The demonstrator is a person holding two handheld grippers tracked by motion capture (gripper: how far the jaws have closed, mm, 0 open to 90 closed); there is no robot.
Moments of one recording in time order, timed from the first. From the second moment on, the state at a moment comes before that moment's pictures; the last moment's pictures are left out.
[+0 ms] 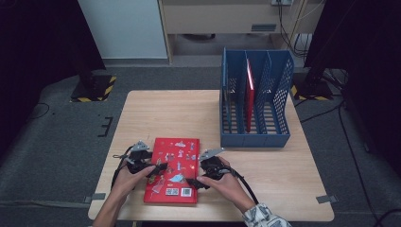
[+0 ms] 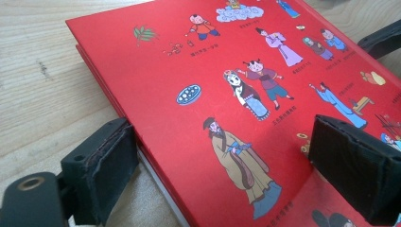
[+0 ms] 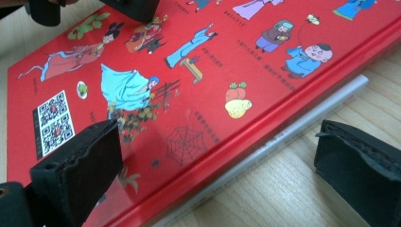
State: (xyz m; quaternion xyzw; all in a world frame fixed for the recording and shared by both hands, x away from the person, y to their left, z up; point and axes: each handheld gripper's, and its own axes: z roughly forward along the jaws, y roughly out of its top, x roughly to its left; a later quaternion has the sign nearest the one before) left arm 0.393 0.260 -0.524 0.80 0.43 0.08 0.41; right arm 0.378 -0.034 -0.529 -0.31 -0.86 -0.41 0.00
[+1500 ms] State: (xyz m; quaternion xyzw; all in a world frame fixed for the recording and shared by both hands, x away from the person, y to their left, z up) left arm 0.389 0.262 -0.508 0.80 0.41 0.09 0.44; right arm 0.391 -0.027 -0.503 -0.34 -0.85 -0.41 -0.02
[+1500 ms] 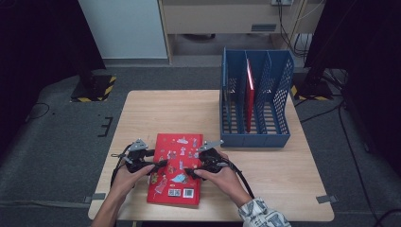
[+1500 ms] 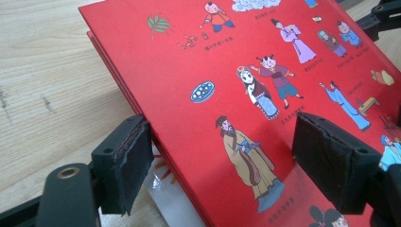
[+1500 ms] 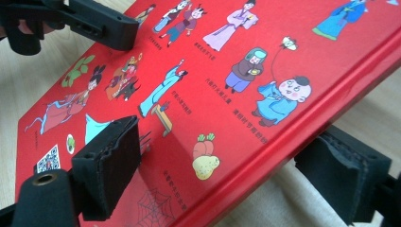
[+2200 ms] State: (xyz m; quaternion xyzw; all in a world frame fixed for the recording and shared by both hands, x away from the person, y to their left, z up) left arm 0.389 0.272 -0.476 0.79 0.41 0.12 0.45; right arm 0.408 -0.020 -0.477 -0.36 -0.85 -0.39 -0.03
